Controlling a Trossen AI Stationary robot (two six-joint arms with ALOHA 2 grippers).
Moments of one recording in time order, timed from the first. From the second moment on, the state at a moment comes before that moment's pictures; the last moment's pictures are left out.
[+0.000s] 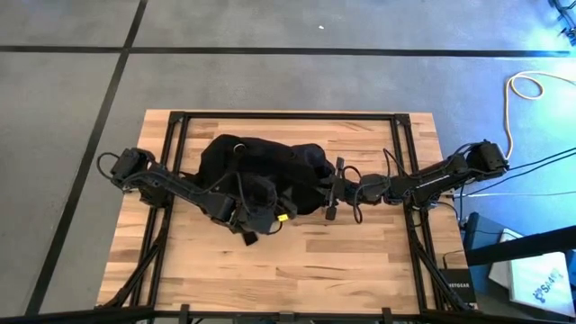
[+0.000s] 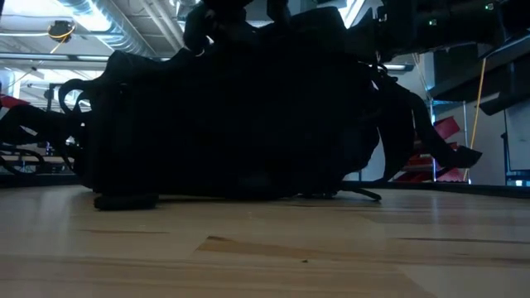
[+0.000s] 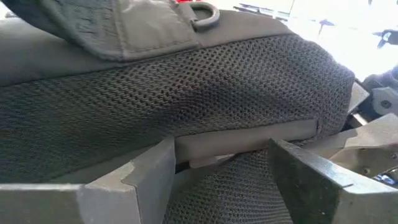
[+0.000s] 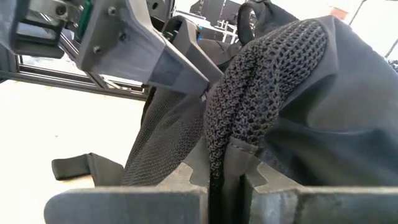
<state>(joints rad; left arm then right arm) -0.34 1.71 1.17 0.12 -1.22 -0.61 0.19 1.31 0.48 0.76 0.36 -0.21</state>
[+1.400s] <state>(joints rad) -0.35 1.72 1.17 0.12 -1.11 -0.49 0.14 1.48 0.65 0.70 0.40 -0.09</state>
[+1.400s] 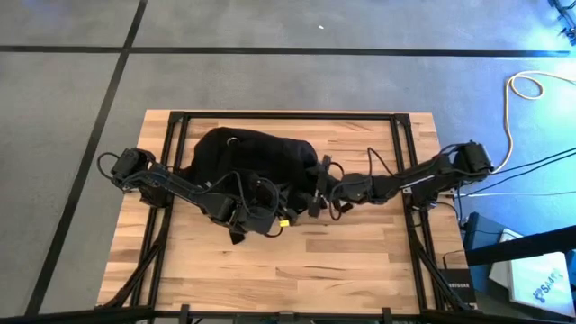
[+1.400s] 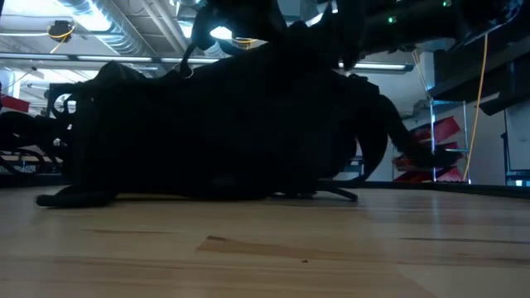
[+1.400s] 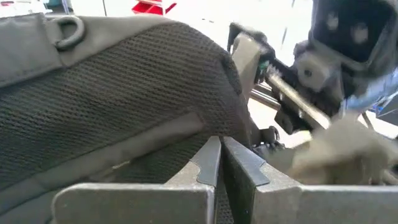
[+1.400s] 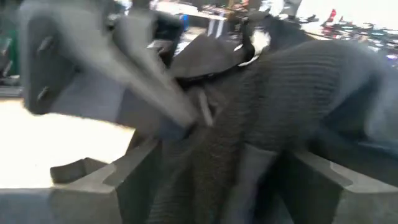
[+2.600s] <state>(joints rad) -0.44 1.66 1.17 -0.25 -1.23 -0.65 0.27 1.43 0.65 0.76 0.38 -0.23</state>
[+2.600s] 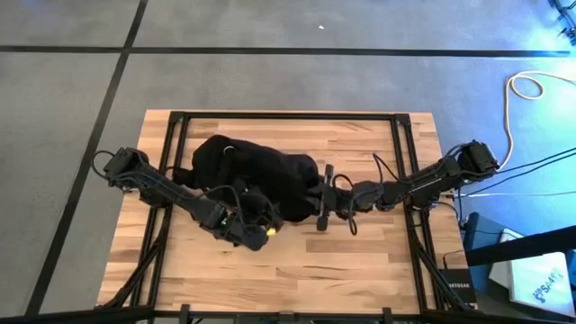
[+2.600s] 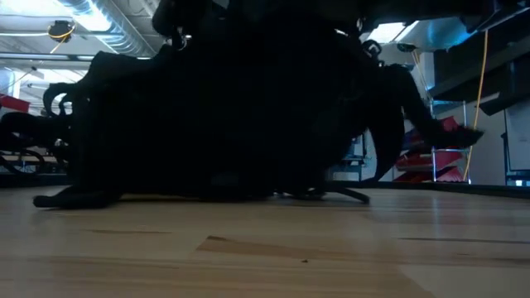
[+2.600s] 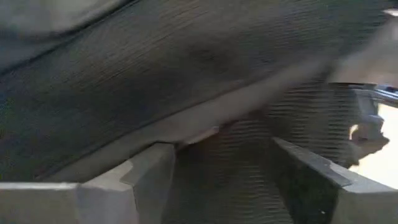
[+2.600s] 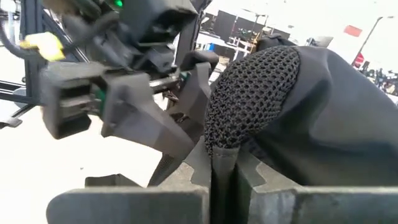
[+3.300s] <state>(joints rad) -0.48 1.66 1.17 -0.04 -1.24 -0.42 0.28 1.43 0.65 0.79 0.38 -0.27</state>
